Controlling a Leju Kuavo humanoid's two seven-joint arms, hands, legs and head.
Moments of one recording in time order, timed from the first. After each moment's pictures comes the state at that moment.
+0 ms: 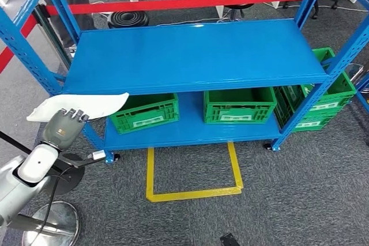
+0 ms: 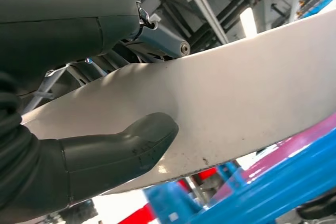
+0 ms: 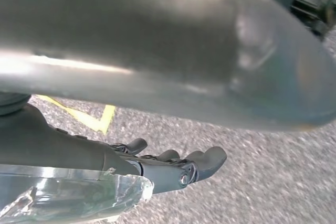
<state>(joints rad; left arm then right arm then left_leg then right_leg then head) -0.64 0.40 -0.88 -0.87 -1.57 0.57 0.13 -0.08 0.07 1.09 -0.15 -0.67 -0.35 -0.23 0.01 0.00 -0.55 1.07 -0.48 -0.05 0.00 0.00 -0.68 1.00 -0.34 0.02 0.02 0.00</state>
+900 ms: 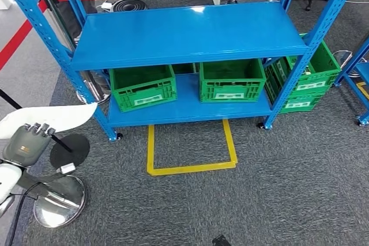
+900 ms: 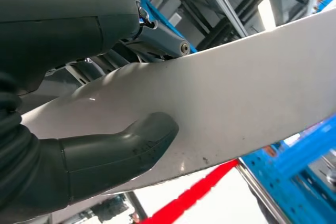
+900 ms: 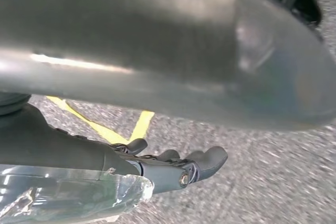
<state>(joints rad) -0.47 0.60 -0.74 -1.00 -1.57 0.62 0.14 -0.09 0.10 1.13 -0.15 -0.65 -0.37 -0.20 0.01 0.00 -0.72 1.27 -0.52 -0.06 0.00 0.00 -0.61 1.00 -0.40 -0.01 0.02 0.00</state>
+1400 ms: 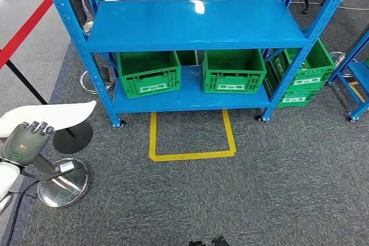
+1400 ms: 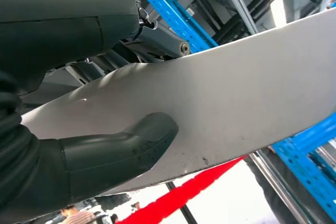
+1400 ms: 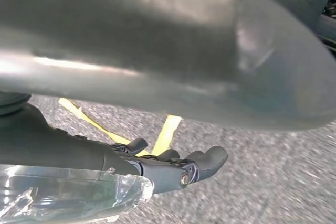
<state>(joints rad) -0.46 0.60 -0.72 -1.00 -1.57 0.63 0.13 -0.09 0.11 1.14 -0.15 -0.65 -0.39 -0.19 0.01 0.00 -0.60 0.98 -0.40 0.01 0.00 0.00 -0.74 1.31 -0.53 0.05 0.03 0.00</state>
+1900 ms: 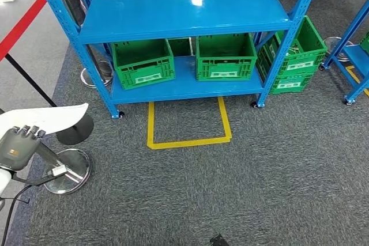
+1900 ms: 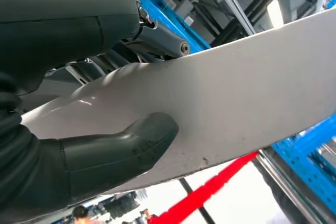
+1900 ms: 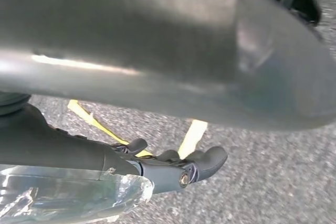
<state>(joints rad) -0.42 0.64 -0.69 -1.01 -1.57 0.65 0.14 -0.10 0.12 1.15 -0.15 -0.64 -0.39 -0.17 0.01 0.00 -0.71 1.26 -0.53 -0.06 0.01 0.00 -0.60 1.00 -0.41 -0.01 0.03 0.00</state>
